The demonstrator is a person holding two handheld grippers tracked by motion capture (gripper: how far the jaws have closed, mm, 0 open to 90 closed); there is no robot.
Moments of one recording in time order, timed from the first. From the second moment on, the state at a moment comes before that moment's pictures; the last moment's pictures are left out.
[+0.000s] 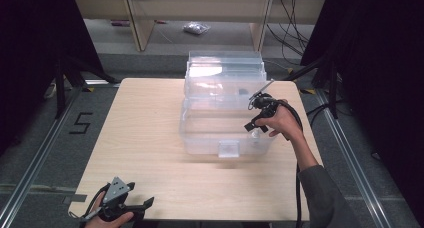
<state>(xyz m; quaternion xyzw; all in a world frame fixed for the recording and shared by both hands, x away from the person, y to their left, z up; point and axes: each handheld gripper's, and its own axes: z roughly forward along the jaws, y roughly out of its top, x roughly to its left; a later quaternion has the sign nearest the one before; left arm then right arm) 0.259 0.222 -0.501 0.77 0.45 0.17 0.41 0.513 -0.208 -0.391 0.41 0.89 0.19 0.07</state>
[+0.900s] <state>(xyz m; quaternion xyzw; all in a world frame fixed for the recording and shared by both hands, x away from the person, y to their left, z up) 0.259 0.224 -0.502 0.78 0.45 0.17 0.41 0.465 -0.221 -0.380 0.40 0.87 0.27 0.10</state>
